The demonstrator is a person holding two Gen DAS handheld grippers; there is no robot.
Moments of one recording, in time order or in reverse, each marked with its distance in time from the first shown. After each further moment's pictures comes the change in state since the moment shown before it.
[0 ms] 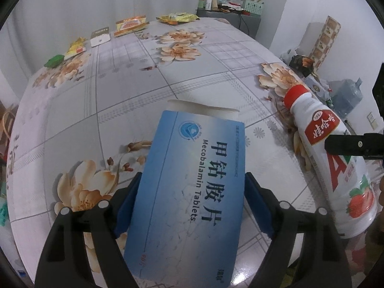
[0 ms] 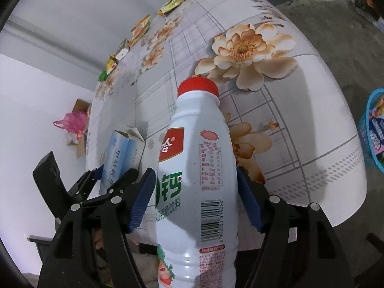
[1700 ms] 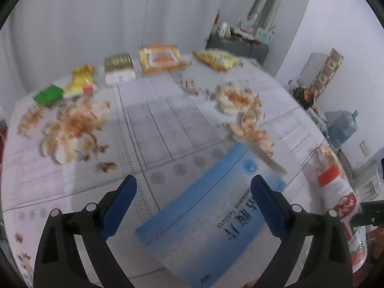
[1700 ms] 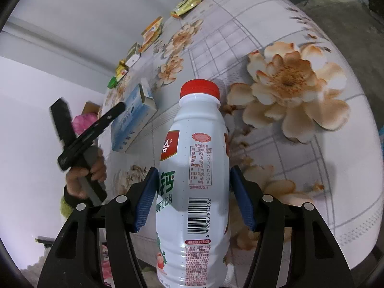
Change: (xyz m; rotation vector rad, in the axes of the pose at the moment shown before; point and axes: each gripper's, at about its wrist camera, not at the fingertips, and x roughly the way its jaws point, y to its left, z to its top) left arm 0.054 0.133 0.125 -0.065 -0.085 -0.134; right arm 0.023 0.021 0.046 -0.008 -0.001 0.073
